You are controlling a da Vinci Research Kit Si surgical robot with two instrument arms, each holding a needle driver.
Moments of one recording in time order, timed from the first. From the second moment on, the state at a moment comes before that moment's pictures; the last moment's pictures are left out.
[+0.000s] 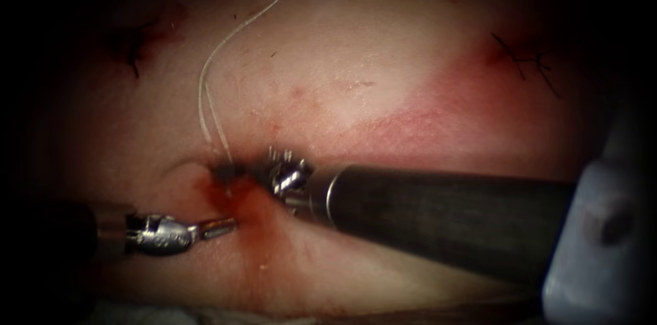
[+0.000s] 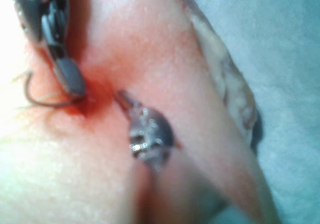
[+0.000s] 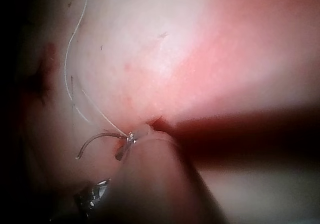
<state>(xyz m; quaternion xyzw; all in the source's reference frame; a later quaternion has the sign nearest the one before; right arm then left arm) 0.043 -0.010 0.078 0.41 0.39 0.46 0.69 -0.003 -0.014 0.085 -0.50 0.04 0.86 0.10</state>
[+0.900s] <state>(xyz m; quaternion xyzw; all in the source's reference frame) 0.040 -0.007 0.075 0.27 0.51 0.23 0.79 -0.004 -0.014 0.084 -0.49 0.04 0.86 0.10</state>
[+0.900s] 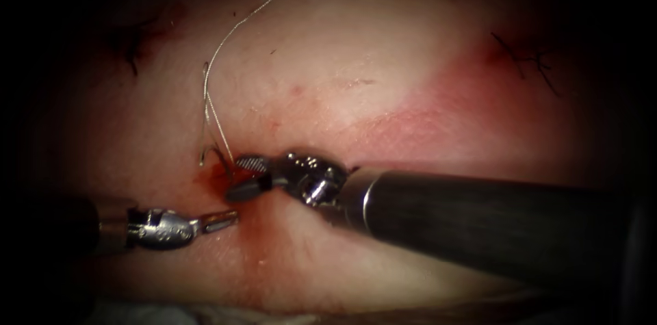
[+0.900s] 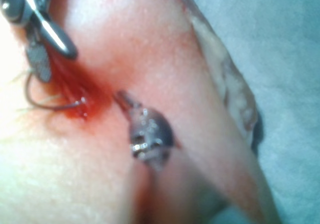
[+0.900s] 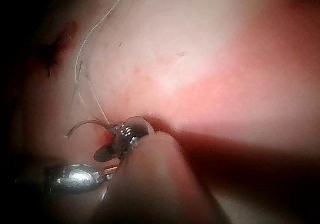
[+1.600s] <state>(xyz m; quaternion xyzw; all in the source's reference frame) 0.038 -0.006 0.073 0.10 0.56 -0.09 0.82 -0.004 -0.014 0.084 -0.49 0.04 0.86 0.10</state>
